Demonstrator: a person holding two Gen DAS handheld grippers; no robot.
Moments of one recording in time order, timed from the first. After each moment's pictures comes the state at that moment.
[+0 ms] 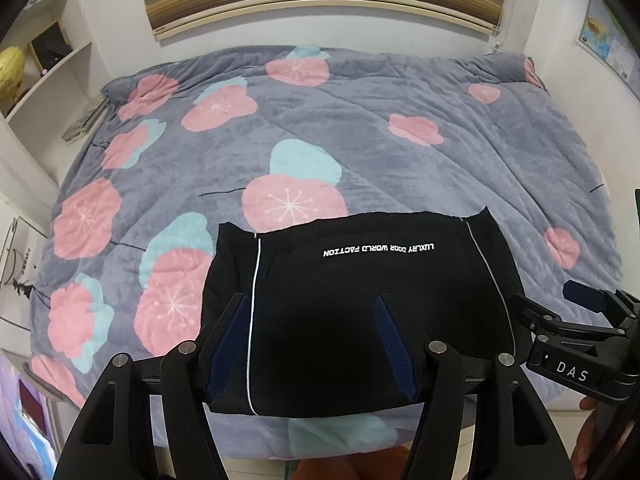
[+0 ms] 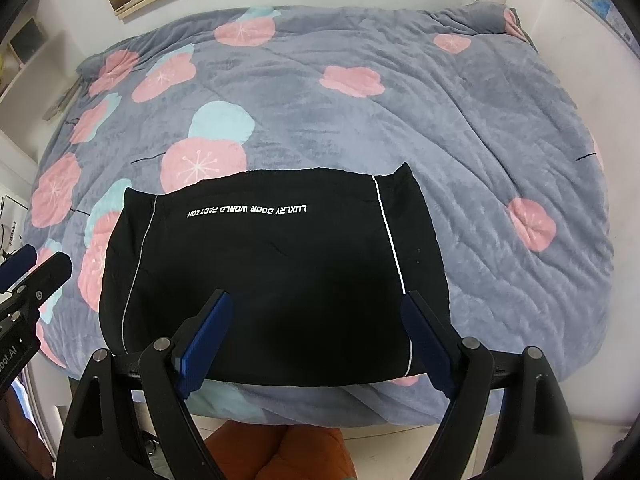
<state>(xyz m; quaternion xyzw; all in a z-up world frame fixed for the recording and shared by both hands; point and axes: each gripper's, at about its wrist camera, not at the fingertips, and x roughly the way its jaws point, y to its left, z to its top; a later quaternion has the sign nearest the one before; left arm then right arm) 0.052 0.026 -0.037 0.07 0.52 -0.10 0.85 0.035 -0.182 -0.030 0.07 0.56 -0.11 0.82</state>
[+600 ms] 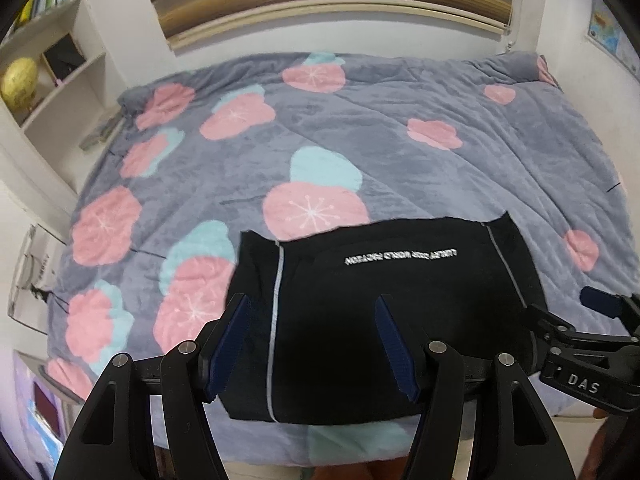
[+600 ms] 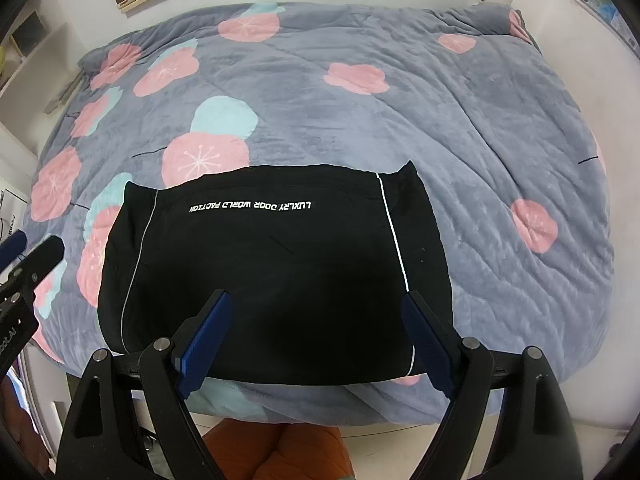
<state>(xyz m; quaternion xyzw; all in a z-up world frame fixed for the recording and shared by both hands) 0.051 0.023 -0.035 0.11 0.49 -0.06 0.86 0.037 -0.182 -0.035 0.07 0.56 -0.10 0.82</state>
